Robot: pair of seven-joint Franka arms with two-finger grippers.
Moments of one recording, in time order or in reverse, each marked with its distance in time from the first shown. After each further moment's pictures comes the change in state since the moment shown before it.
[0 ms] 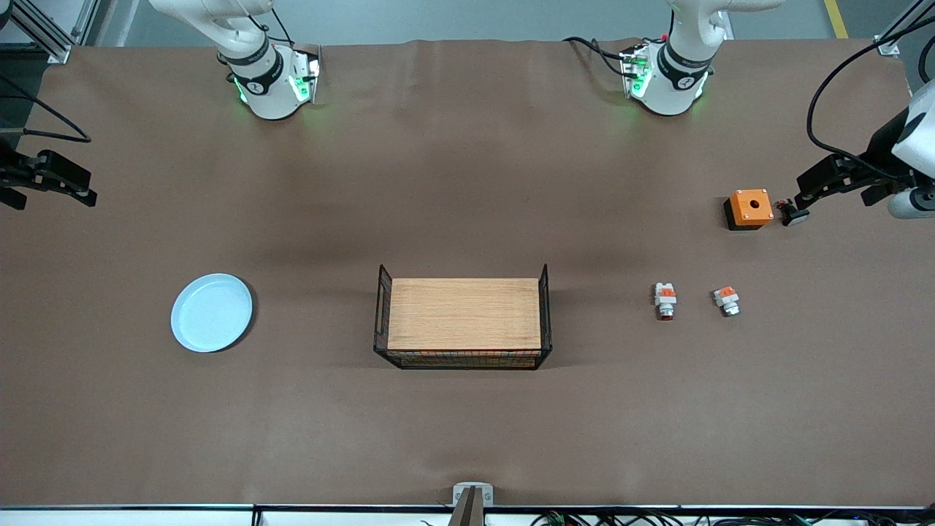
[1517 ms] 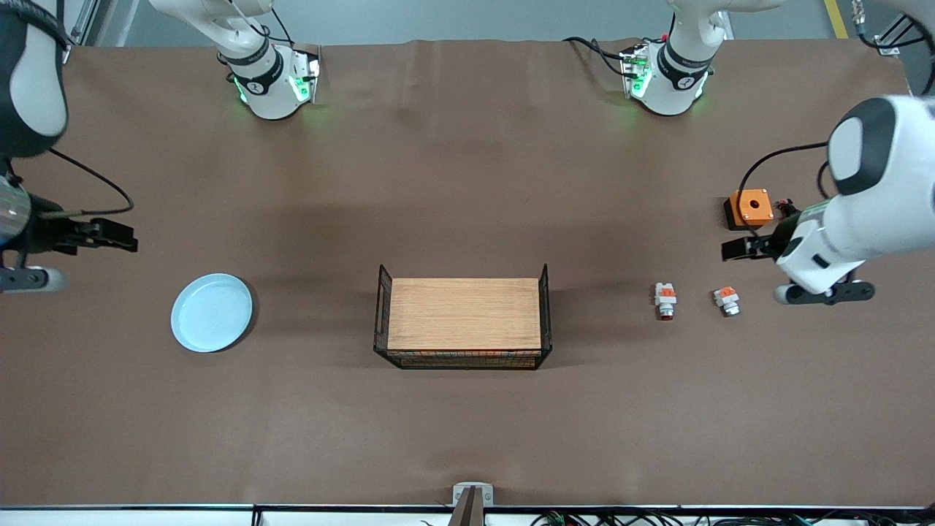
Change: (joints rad) left arm -0.002 0.239 -0.021 -0.166 -0.059 0.210 -0.009; right arm -0.009 0.221 -0.005 -0.003 0.015 0.070 0.000
